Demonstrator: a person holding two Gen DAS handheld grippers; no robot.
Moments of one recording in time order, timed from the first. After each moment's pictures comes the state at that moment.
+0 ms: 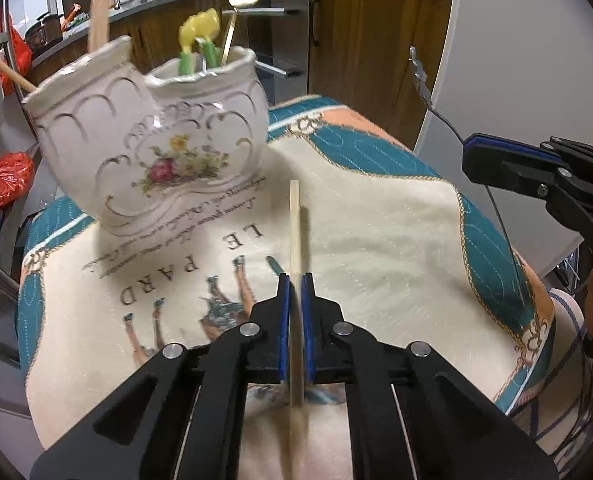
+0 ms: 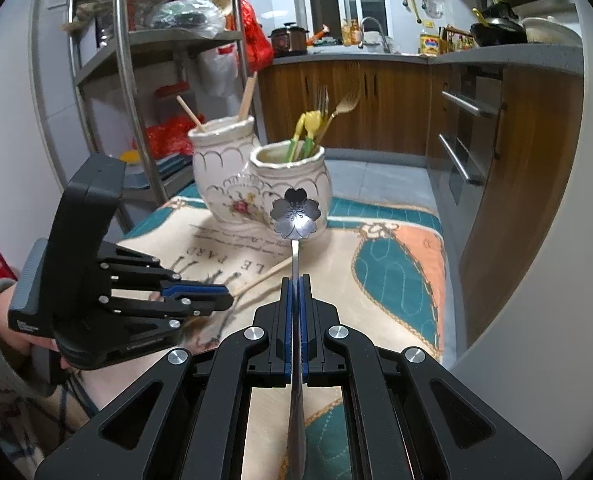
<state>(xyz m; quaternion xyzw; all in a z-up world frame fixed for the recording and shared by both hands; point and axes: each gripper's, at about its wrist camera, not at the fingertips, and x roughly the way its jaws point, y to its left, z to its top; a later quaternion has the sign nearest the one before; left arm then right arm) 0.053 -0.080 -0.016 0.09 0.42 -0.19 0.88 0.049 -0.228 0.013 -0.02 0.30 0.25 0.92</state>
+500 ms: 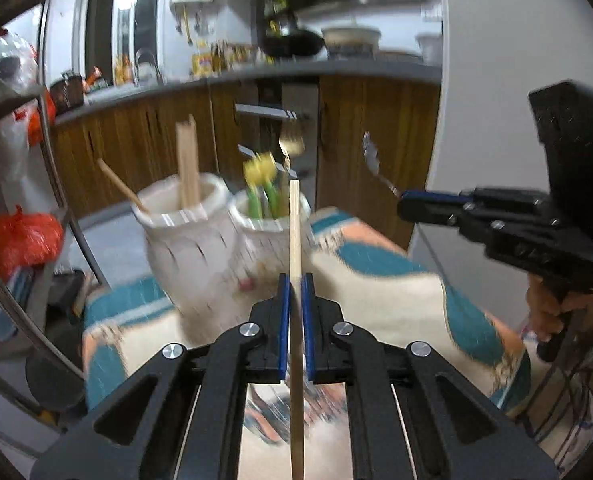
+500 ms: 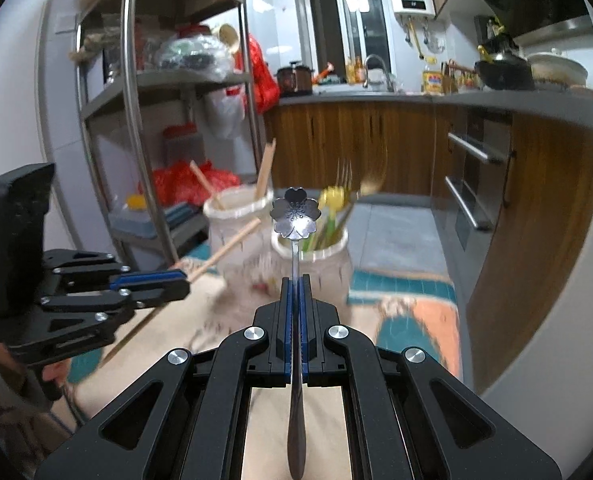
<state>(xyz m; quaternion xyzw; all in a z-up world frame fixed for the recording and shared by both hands) 0.037 -0.024 0.067 0.06 0.26 -0.21 0.94 0.072 -0.197 0.057 0.00 0.23 0.26 0.94</state>
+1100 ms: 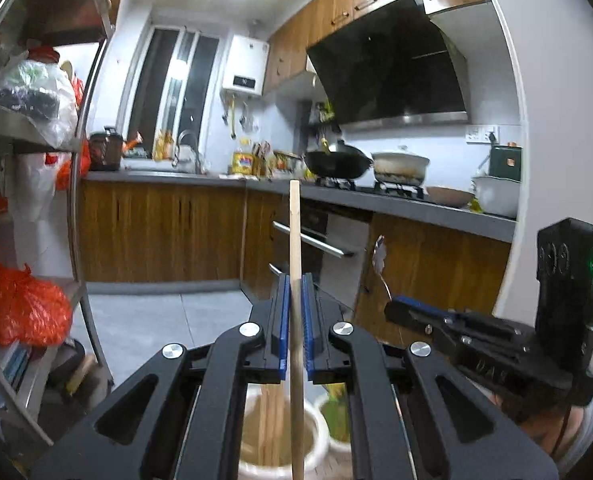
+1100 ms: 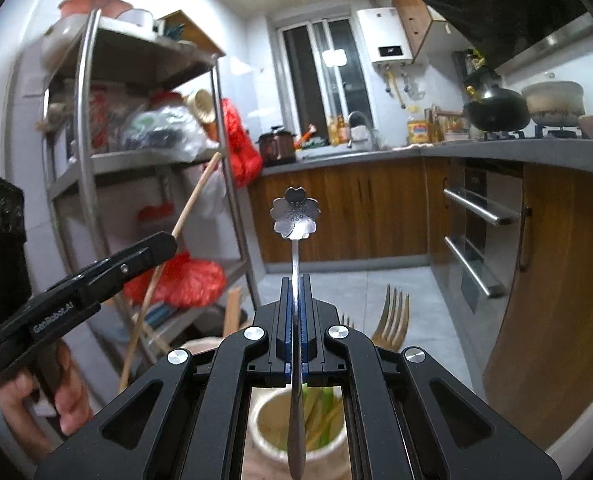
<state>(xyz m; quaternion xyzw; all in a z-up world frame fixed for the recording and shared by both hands) 0.151 0.007 0.137 -0.04 0.07 -0.16 0.98 0.183 -0.166 0.095 0.07 0.12 0.23 0.96</state>
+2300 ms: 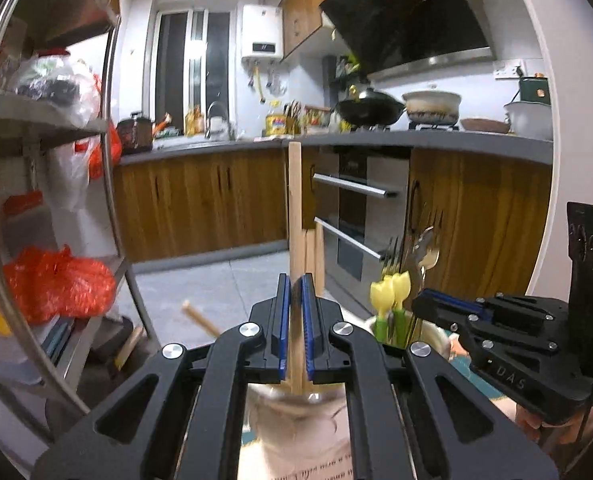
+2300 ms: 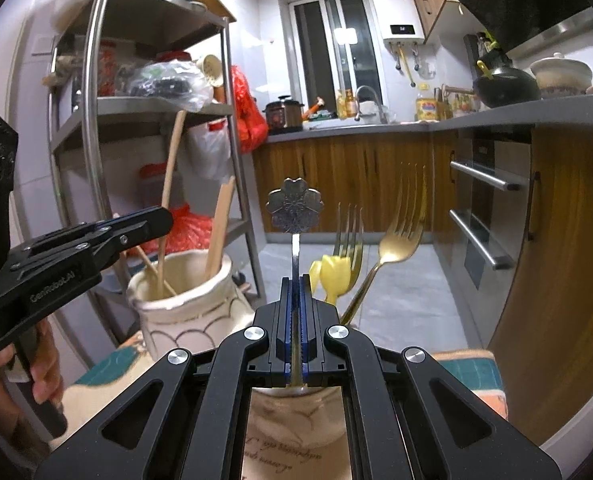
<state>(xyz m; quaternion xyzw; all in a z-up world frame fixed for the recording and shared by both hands) 0.142 0.005 0.083 0.03 0.15 -0.09 0.98 0.175 -0.155 0.031 0.02 0.17 0.24 0.95</state>
